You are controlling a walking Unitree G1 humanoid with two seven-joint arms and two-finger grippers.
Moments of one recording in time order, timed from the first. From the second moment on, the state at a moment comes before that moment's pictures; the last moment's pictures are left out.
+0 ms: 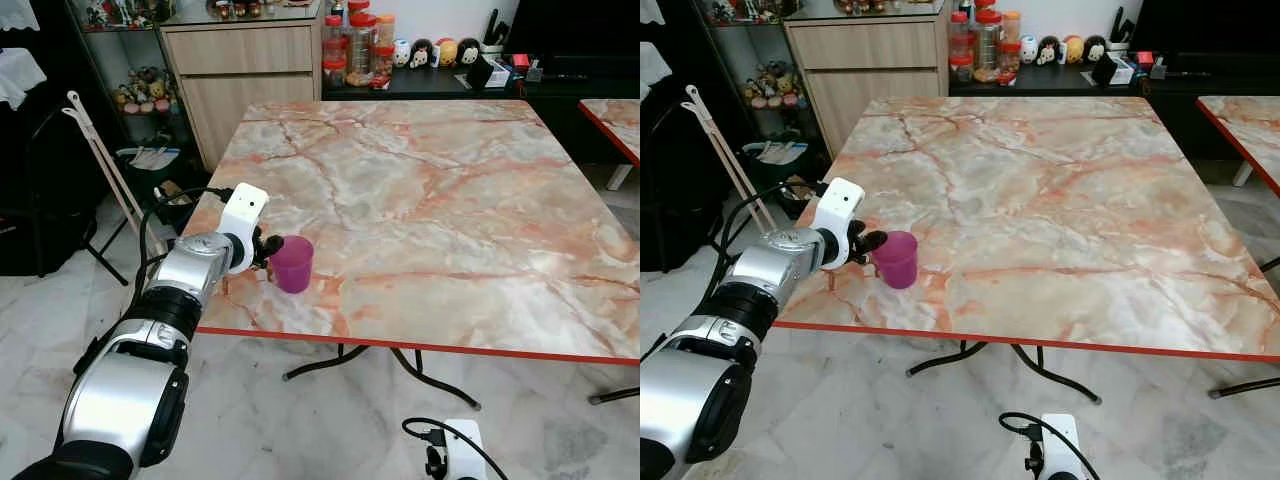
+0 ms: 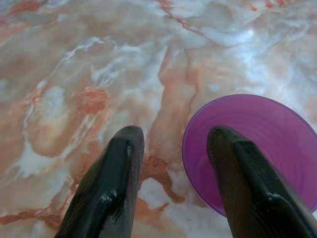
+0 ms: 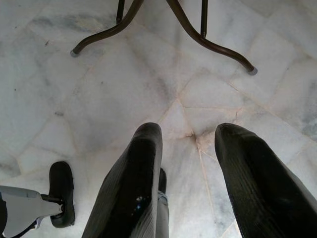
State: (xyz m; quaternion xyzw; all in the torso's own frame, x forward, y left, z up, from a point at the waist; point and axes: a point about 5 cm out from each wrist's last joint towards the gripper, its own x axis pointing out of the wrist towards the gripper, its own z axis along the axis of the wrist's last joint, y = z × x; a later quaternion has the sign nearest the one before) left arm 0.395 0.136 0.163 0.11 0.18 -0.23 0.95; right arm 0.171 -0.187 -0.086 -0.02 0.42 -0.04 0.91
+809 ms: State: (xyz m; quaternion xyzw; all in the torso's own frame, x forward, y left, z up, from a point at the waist) left arm 0.389 0.129 0.152 0.13 0.20 -0.27 0.93; right arm 0.171 -0.188 -0.086 -0.01 0.42 -0.05 0.91
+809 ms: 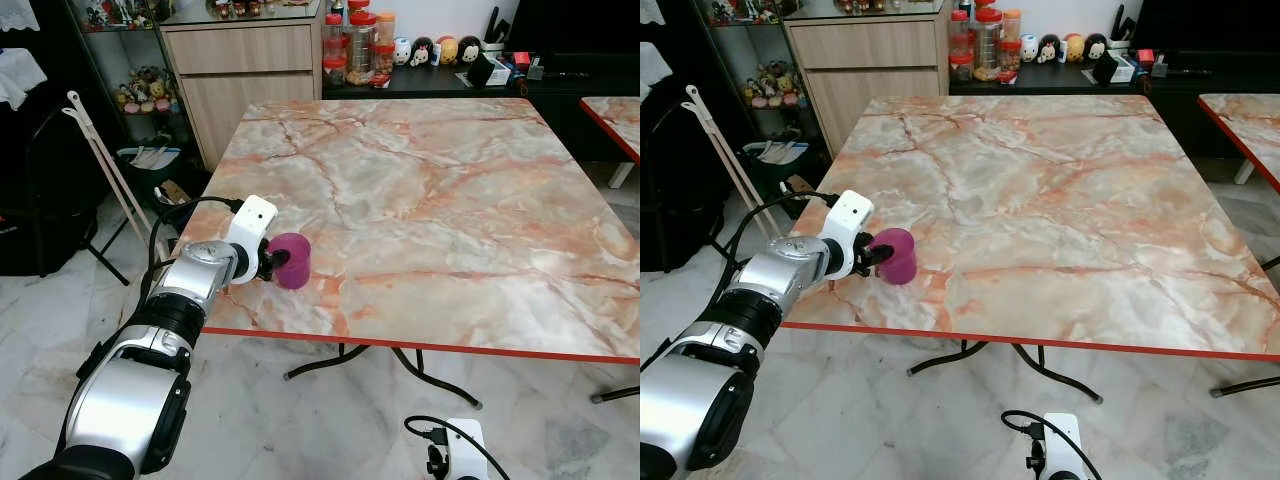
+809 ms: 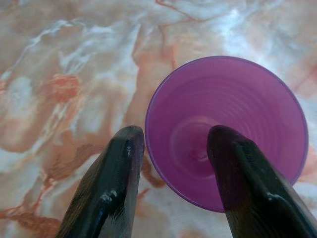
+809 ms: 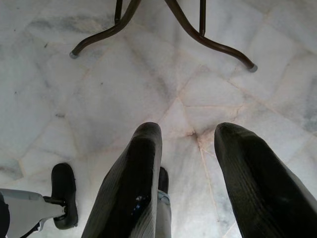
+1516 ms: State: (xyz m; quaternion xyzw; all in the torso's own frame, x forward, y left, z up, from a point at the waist) left arm 0.387 0.129 0.150 0.14 0.20 -0.28 0.93; right arm 0.174 -0.188 -0.084 -0.01 0.41 -0.05 0.91
